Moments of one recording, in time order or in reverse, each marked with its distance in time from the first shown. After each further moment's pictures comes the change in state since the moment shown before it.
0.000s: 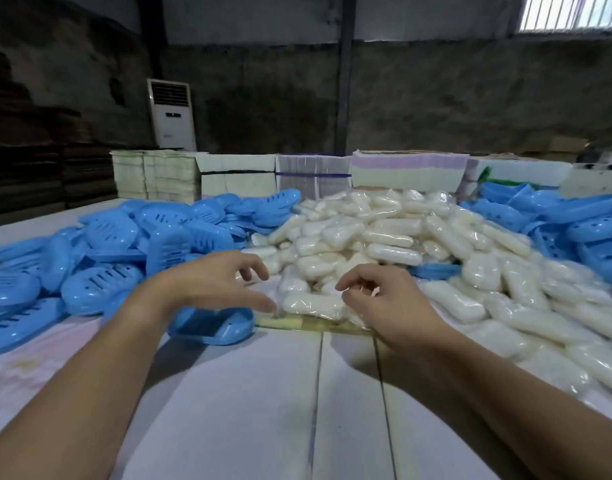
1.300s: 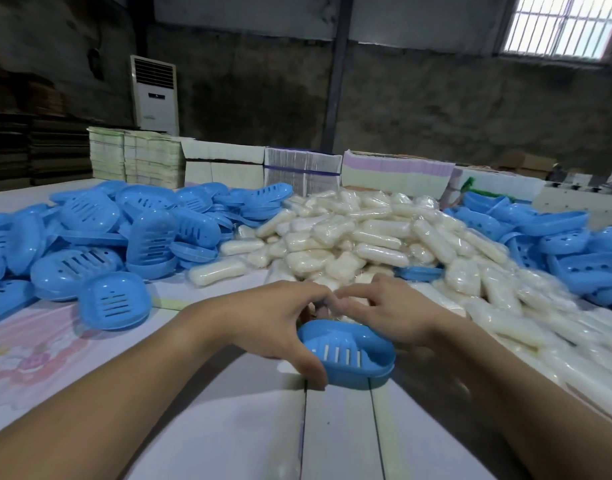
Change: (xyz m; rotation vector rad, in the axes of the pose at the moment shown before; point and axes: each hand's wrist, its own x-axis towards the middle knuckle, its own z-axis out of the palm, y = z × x) left_hand -0.005 0.053 0.053 -0.162 -0.143 0.491; right_hand 0.009 0.012 -0.029 -0.588 -0.387 0.101
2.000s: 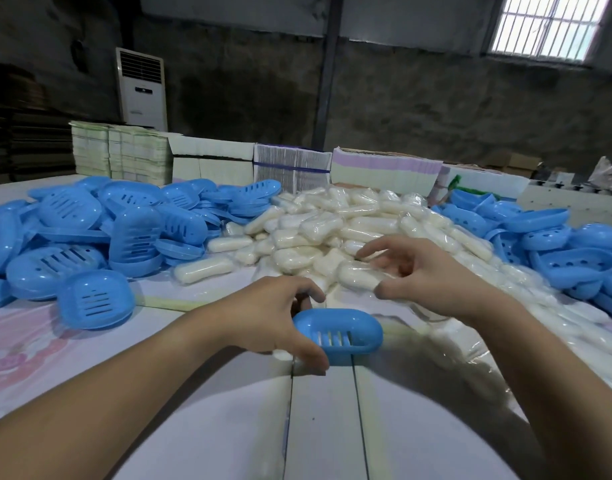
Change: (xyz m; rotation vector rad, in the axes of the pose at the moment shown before) left_hand 0.005 0.004 0.013 -0.153 0.107 -0.141; right_hand -0.025 0.012 -0.049 0.464 0.176 -0.136
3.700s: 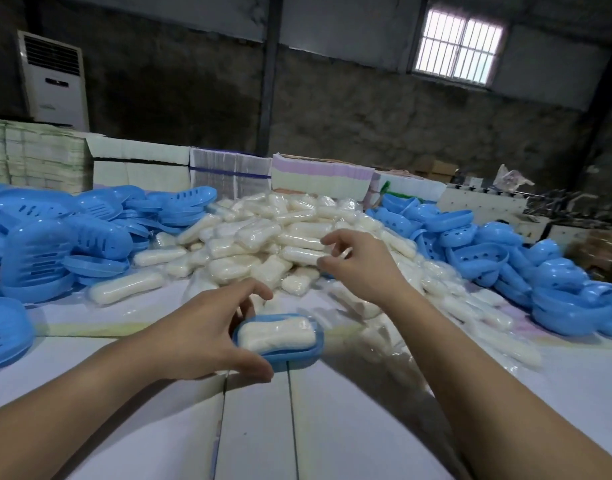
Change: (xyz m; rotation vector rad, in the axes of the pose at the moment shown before) left_hand 0.009 -0.002 0.009 0.073 0.084 0.183; right_hand 0.010 0.019 -0.008 -0.261 0.376 0.159
